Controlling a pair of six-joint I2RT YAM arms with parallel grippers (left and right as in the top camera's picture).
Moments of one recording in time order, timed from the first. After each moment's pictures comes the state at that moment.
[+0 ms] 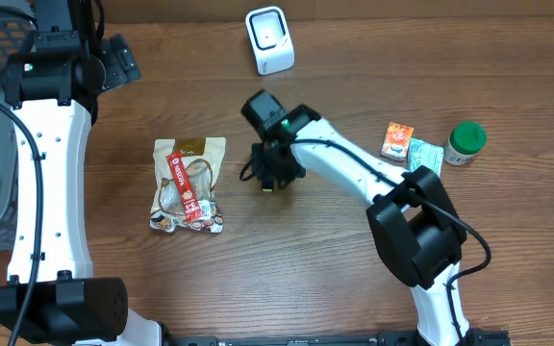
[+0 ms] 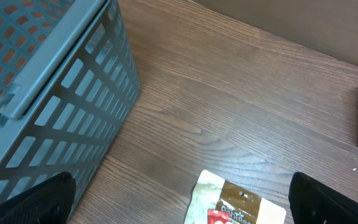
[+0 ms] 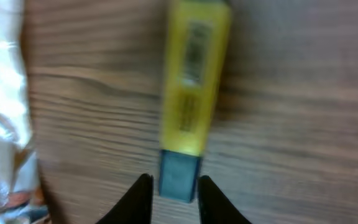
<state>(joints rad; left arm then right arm) 0.06 1.72 1.89 -1.08 -0.28 -0.32 0.67 2.16 1.67 -0.91 -0.09 0.67</state>
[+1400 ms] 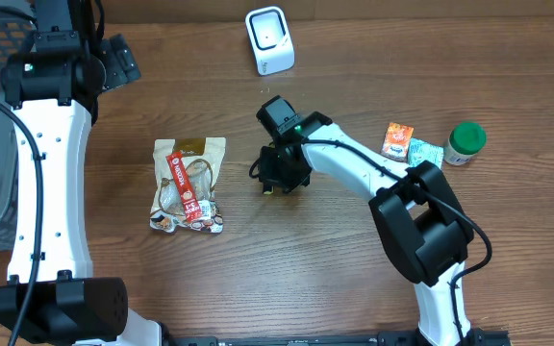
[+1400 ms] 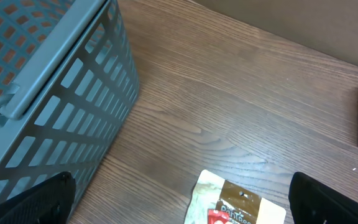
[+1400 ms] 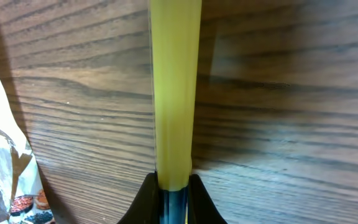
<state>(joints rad) 0.06 1.72 1.89 -1.08 -0.28 -0.32 0.62 2.15 1.56 -0.78 -0.24 0.72</state>
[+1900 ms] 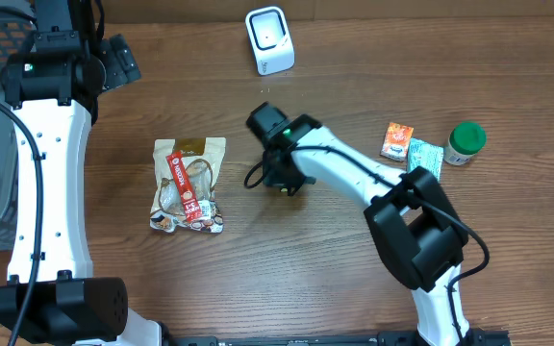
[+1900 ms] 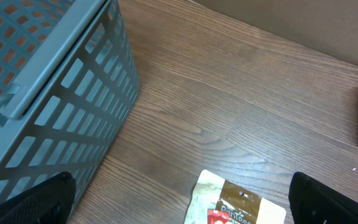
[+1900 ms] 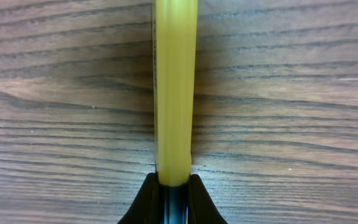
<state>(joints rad) 0.06 1.72 1.89 -1.08 -0.28 -0.32 0.70 2.14 1.59 -0.90 0.09 0.68</state>
